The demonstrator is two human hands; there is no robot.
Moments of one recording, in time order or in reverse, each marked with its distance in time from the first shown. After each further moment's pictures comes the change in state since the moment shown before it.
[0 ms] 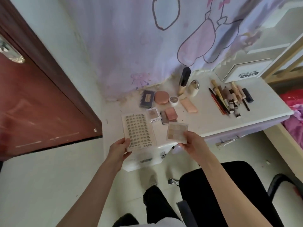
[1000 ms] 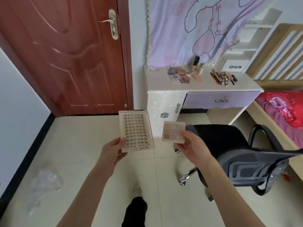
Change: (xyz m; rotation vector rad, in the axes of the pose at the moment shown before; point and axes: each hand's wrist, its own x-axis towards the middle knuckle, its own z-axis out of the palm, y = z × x) left_hand -0.461 -0.302 -0.250 -0.151 0.007 0.273; right_hand -0.445 0.312 -0.116 0.009 -0.391 -0.150
